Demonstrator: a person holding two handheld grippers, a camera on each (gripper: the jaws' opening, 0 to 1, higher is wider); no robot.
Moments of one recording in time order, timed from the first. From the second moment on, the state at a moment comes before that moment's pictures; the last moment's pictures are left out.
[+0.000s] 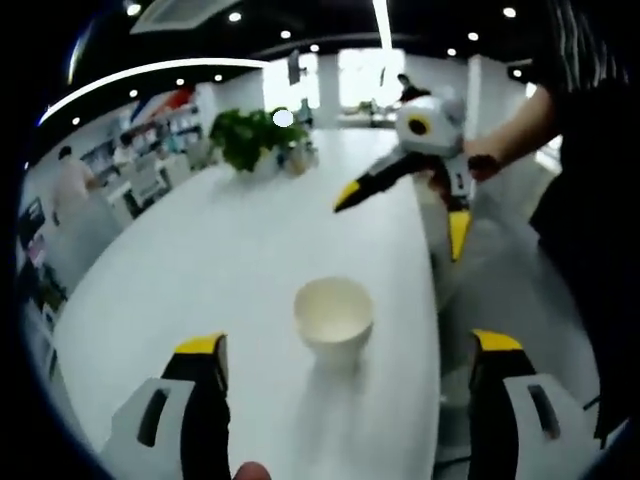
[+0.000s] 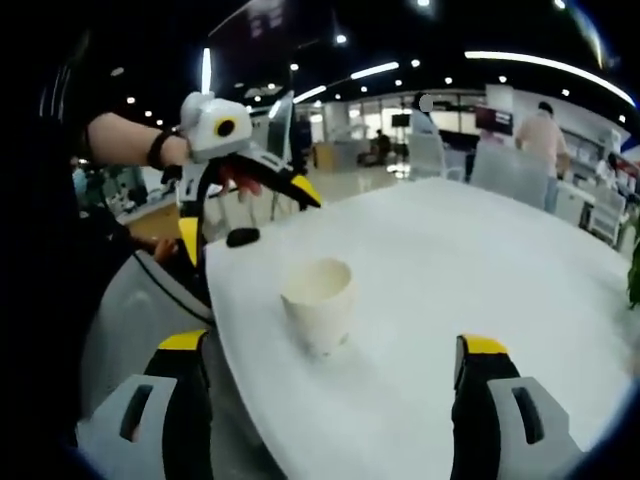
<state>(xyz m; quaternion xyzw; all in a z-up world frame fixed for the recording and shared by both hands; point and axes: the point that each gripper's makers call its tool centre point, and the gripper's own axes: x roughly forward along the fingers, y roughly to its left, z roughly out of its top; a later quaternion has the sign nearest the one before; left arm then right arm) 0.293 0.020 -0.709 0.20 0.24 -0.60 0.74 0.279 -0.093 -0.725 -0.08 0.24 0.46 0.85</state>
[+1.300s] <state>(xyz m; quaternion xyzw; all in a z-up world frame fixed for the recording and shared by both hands) 0.307 0.002 -0.766 0.18 0.29 -0.57 0.75 0.307 -0.053 -0.783 -0.24 0.27 0.57 0.74</state>
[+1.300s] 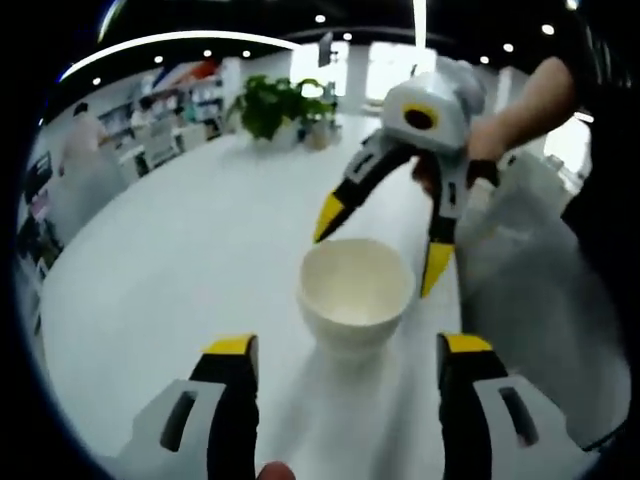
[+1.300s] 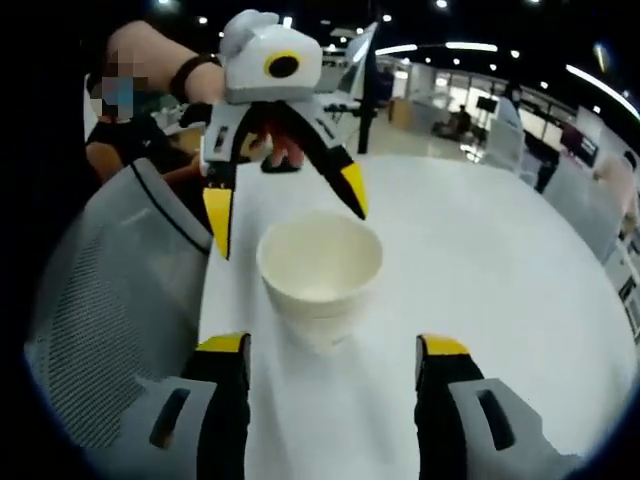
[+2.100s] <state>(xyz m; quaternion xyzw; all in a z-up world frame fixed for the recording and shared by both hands) 0.312 -0.016 -0.767 0.21 0.28 -0.59 0.73 0.307 -0.029 -0.779 -0.26 0.25 0.60 0.71</state>
